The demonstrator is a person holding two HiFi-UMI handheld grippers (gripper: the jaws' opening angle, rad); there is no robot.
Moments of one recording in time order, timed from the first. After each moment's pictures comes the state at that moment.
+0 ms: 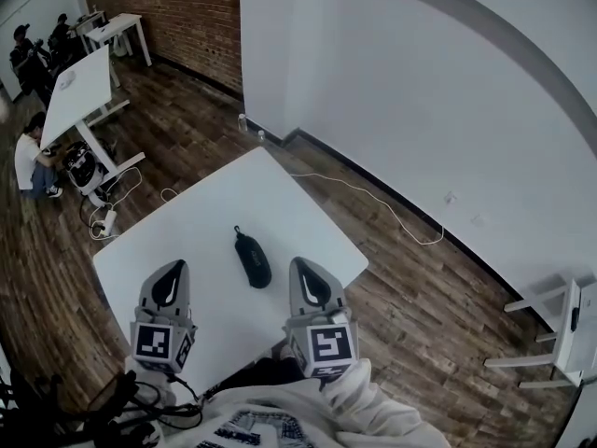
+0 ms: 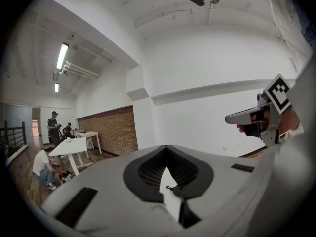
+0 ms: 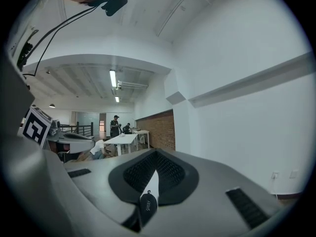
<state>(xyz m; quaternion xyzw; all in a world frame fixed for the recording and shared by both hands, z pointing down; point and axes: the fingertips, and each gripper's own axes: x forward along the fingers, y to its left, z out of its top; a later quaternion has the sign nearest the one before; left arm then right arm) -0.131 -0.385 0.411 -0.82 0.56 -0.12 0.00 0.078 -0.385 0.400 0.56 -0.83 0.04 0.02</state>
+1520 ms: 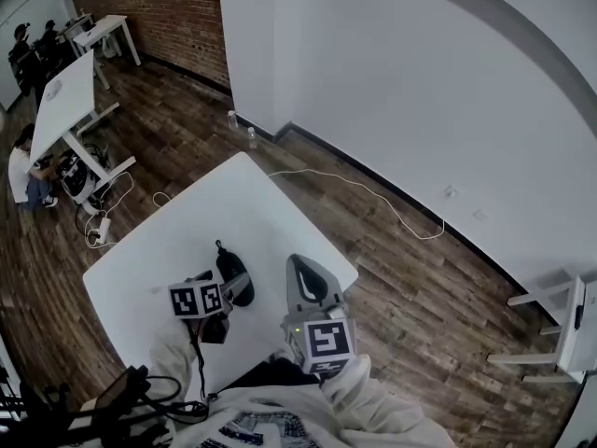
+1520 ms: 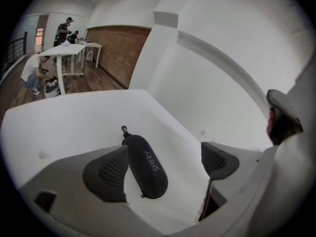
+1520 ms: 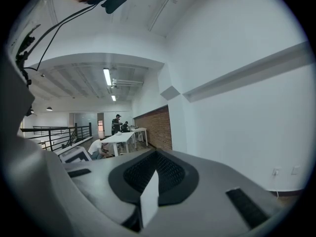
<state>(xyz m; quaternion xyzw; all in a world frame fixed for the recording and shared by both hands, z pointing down) -0.028 -0.462 0.626 -0.74 0.47 -0.21 -0.43 0.132 -0.449 0.421 0.57 -0.82 0.07 0.03</state>
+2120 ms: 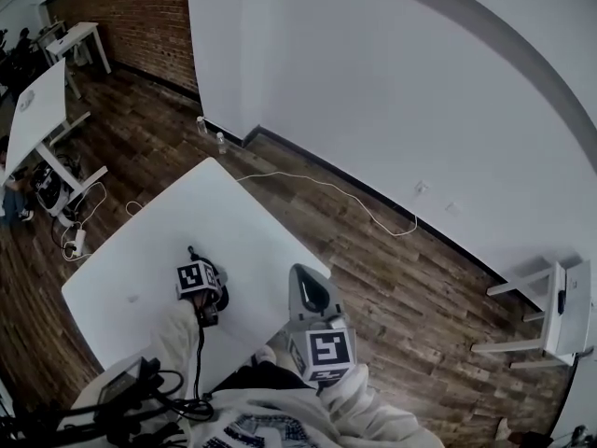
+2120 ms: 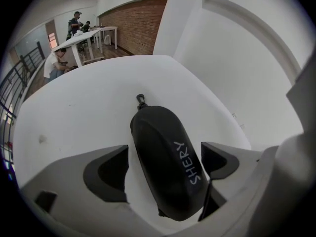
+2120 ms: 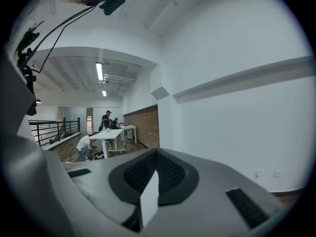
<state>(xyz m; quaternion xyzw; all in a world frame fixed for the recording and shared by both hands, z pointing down) -0.036 -0.480 0.747 -0.61 0.52 -0.35 -0.49 0.193 -0.426 0.422 0.62 -0.78 0.07 0.05</state>
